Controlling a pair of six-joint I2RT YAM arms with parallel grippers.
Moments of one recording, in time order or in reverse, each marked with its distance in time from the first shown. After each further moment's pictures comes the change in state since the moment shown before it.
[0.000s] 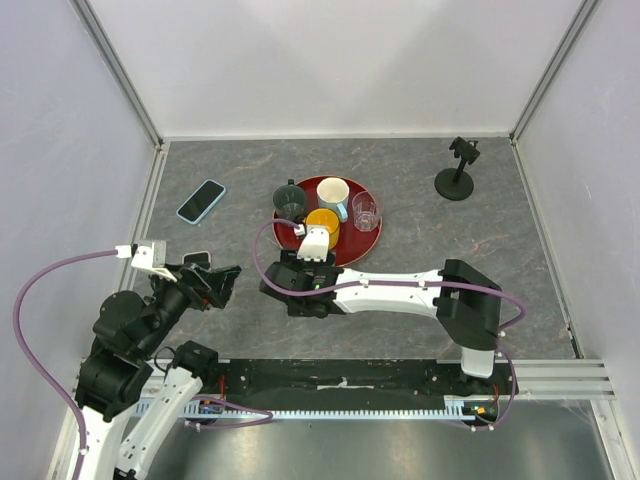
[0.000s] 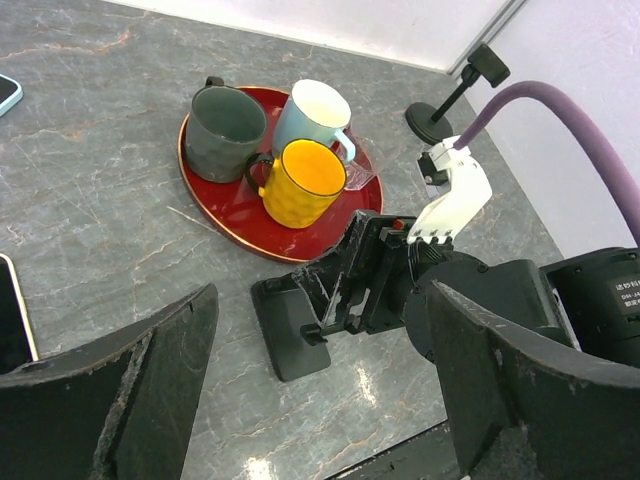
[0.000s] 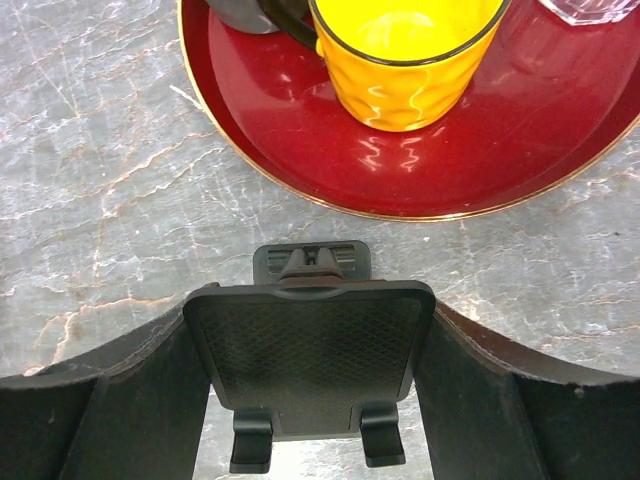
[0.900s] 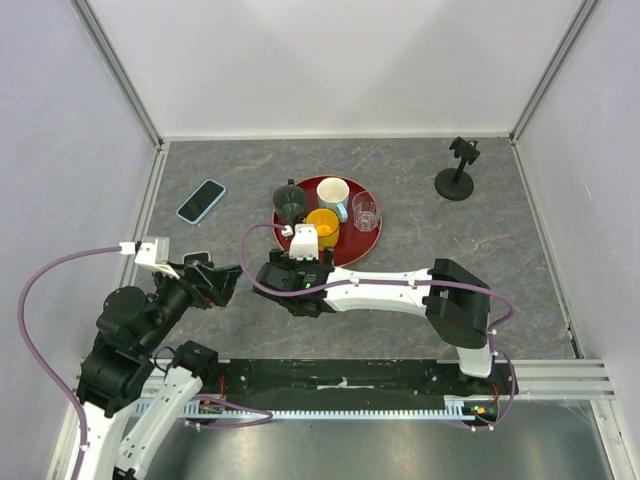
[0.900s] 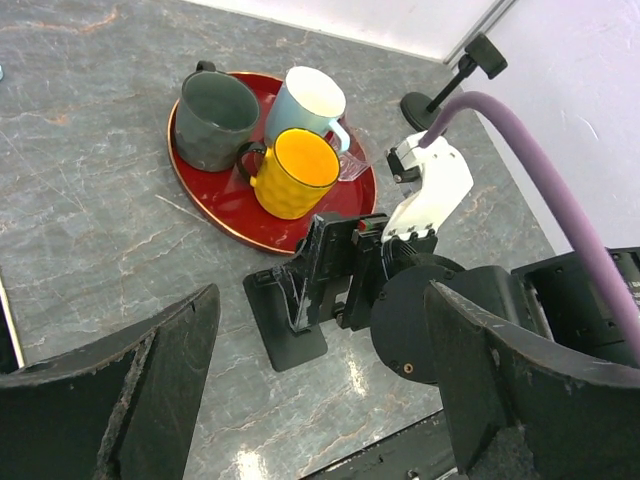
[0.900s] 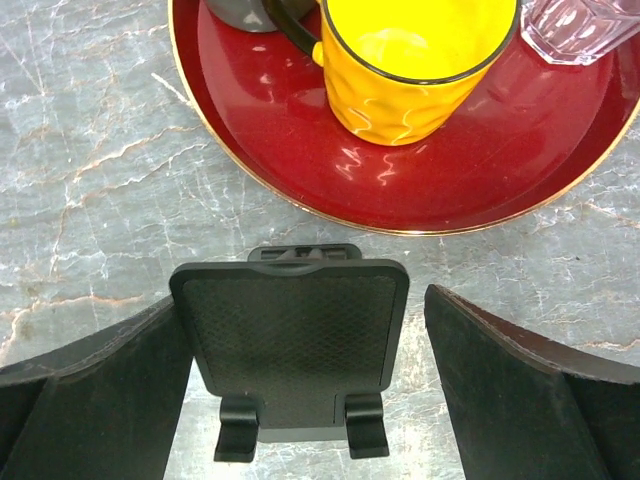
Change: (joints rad) left arm 0.000 0.014 0.000 -0.002 0.016 -0.023; right arm 0.007 0.066 0.087 -0.089 0.050 -0.077
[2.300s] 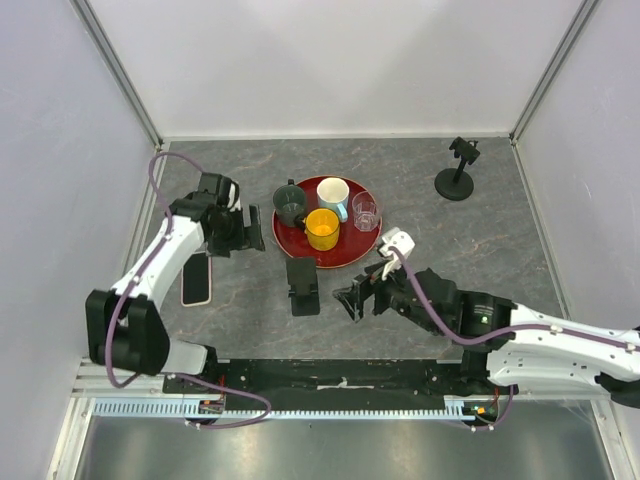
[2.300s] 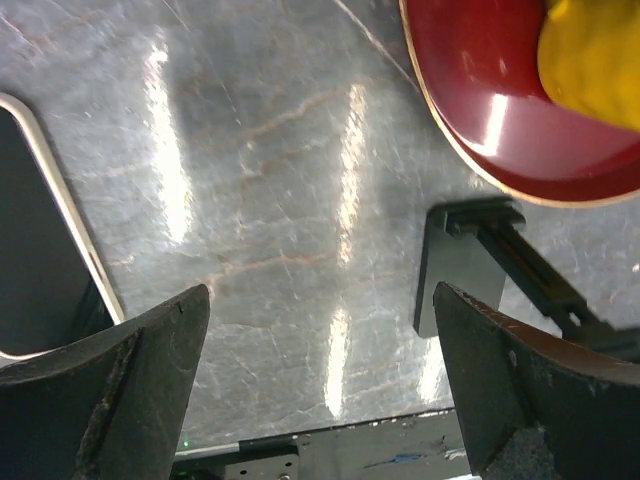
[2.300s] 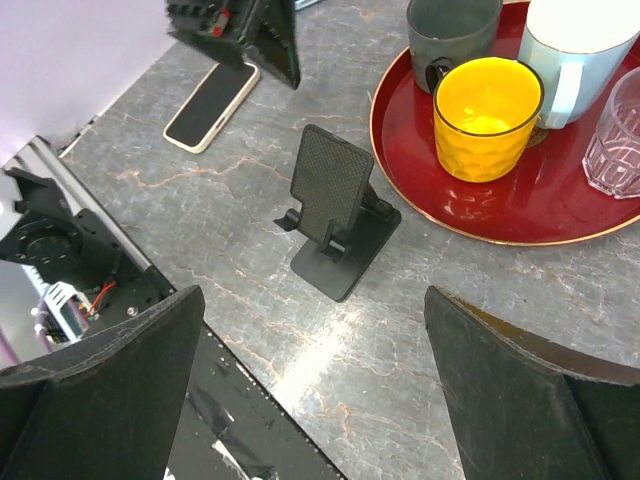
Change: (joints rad) left arm 0.169 1.085 0.206 -0.097 0.046 0.156; right arm 0.005 -1.058 -0.660 0.353 -0.497 -0.607
